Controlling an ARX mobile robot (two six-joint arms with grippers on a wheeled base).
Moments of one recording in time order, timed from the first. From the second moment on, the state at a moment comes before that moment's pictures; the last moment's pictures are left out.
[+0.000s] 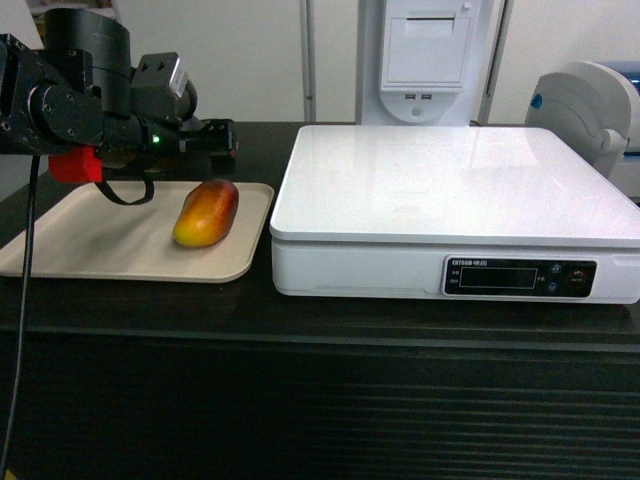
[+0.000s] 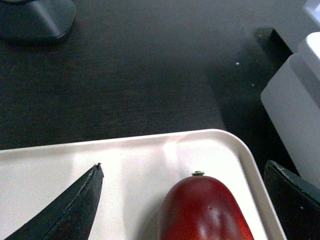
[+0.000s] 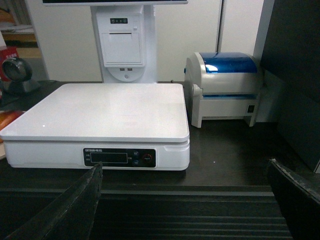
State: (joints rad) left arm -0.07 2.38 1.67 0.25 0.11 -0.02; right arm 0.00 0.00 0.01 0.00 0.00 0.00
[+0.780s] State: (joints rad) left arm -0.07 2.47 1.83 -0.14 0.15 0.03; right arm 0.00 0.00 0.01 0.00 0.00 0.00
